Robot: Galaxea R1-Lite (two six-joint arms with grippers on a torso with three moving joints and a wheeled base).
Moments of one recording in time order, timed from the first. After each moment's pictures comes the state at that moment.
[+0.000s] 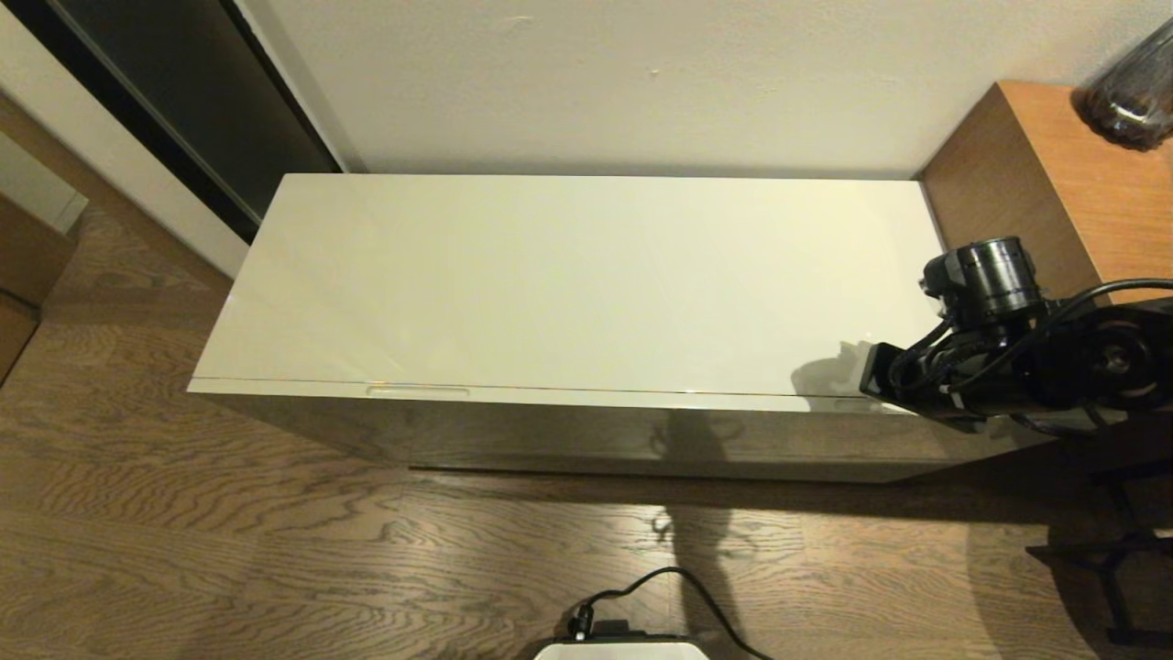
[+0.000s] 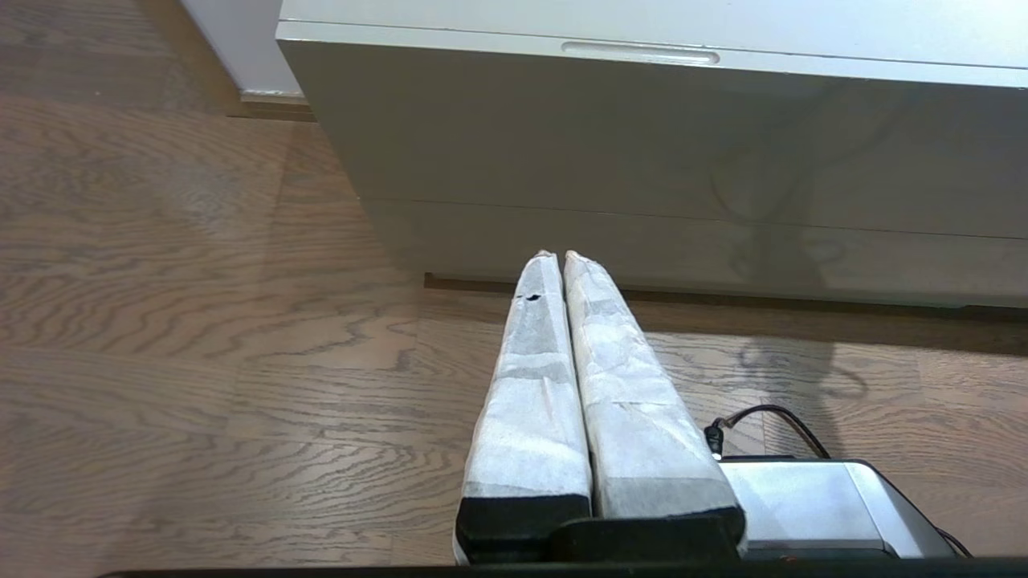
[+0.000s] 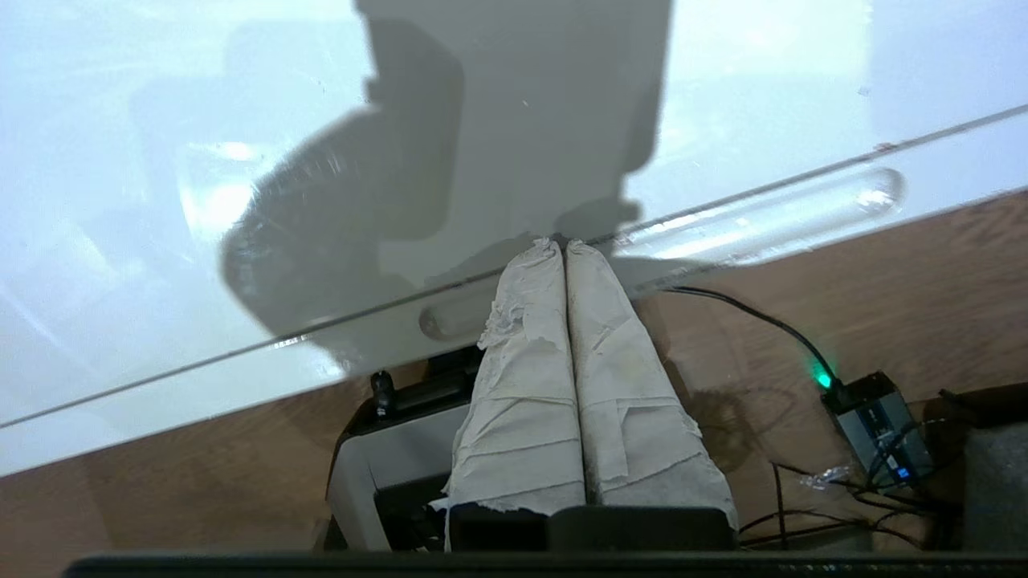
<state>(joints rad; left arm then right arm) 0.00 0.00 0.00 -0.05 0.00 -0.05 0.20 1.80 -1.11 0.03 -0.18 0.52</state>
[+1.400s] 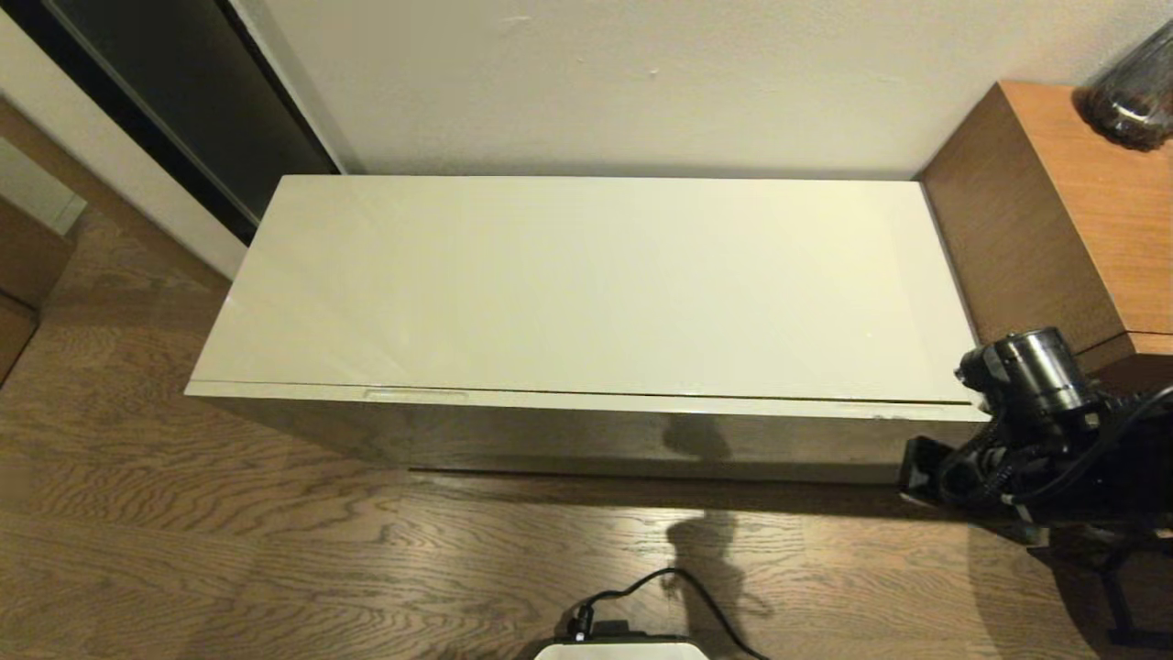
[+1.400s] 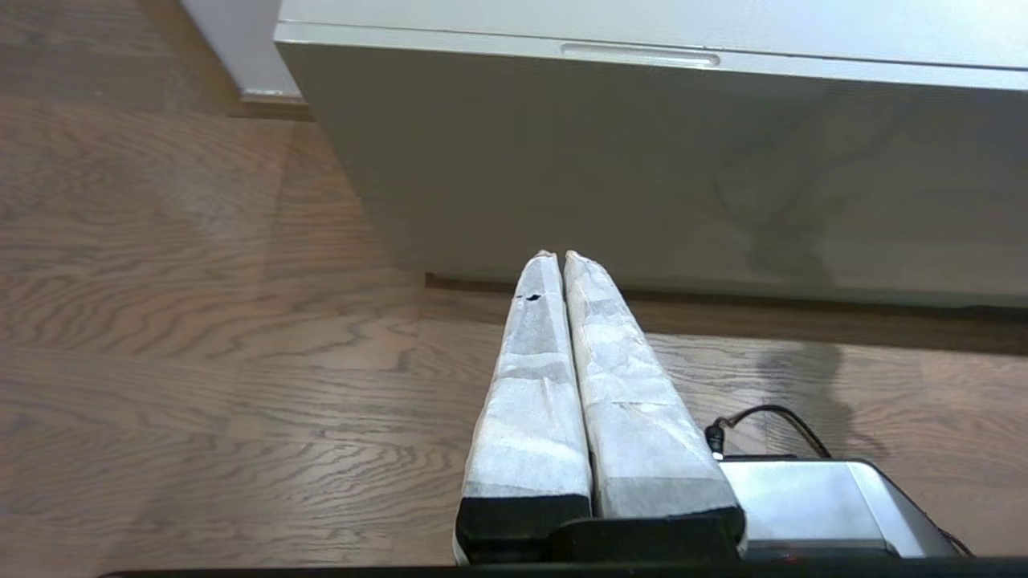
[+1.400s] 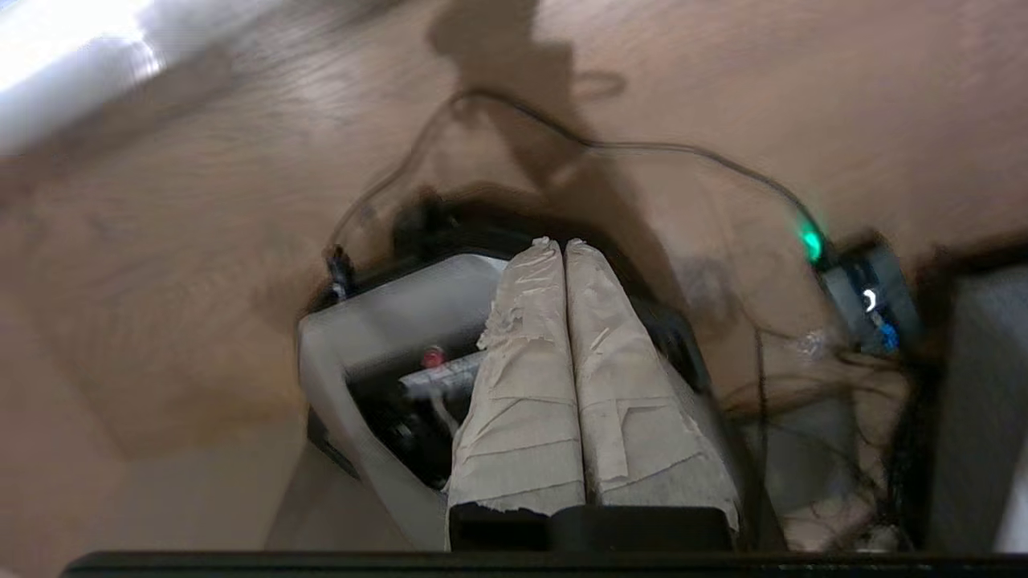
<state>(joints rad) 0.00 0.00 0.00 -0.05 0.00 -0.05 0.22 1.63 -0.76 0.01 -0.15 0.60</state>
